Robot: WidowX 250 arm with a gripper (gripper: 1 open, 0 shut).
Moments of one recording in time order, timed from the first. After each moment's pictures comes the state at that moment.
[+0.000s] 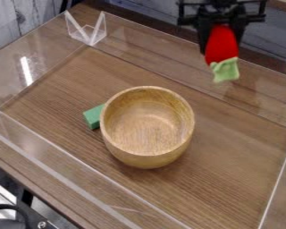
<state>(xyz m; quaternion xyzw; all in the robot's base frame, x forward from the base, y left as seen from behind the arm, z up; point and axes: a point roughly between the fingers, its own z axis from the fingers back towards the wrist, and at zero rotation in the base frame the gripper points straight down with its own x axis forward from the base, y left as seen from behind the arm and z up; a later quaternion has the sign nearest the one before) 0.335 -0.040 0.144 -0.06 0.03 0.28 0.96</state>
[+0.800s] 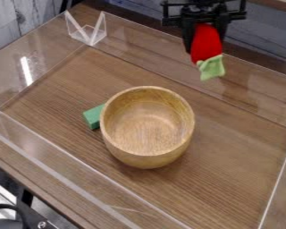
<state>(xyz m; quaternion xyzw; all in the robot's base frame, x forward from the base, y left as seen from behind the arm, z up) 0.335 -0.013 0.136 -0.06 0.03 0.34 0.94</state>
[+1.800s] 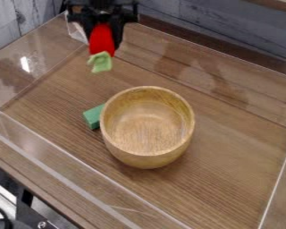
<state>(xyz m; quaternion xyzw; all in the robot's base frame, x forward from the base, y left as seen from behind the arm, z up) 0.295 0.131 0.104 -0.04 0.03 0.24 0.97</state>
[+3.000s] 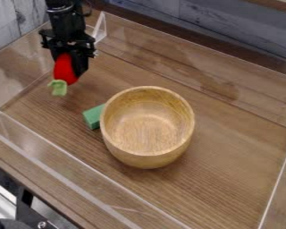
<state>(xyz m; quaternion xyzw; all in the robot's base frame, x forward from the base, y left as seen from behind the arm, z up) 0.281 0.181 0.045 -0.05 0.01 0.08 1.00</state>
